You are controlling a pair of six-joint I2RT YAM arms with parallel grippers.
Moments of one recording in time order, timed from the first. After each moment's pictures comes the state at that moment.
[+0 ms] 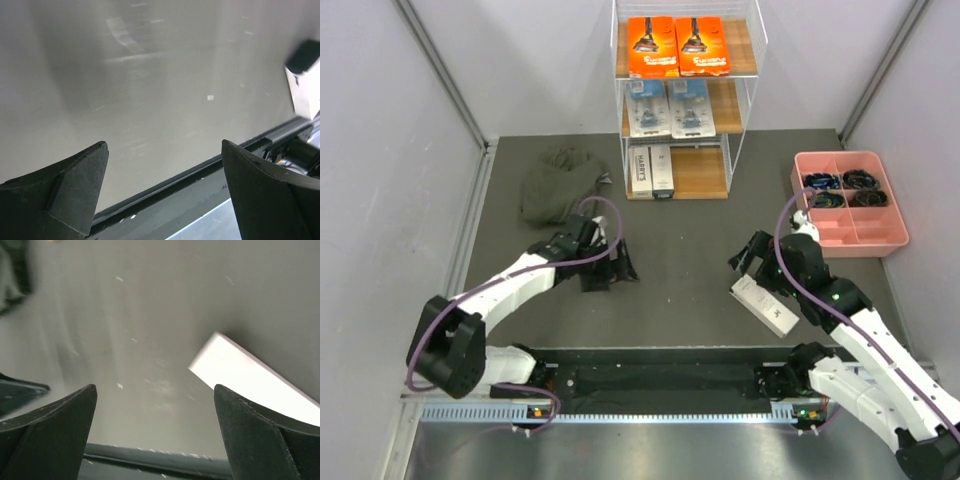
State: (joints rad) left arm -0.46 1.29 0.75 -0.45 0.31 -0.69; right arm 0.48 0.73 0.68 -0.60 0.14 0.80
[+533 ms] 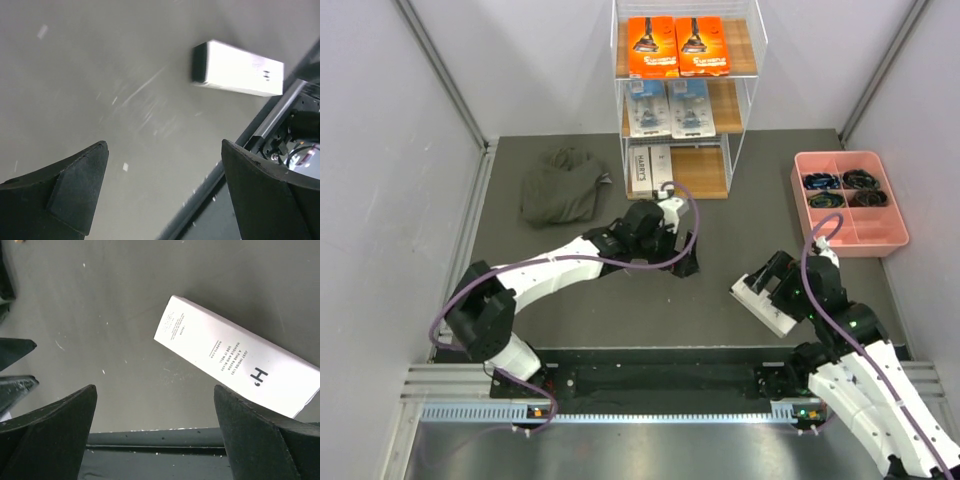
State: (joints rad) left arm -0.83 1.55 1.09 -0.21 0.23 -0.43; right arm 0.38 0.50 0.59 -0.83 0.09 0.89
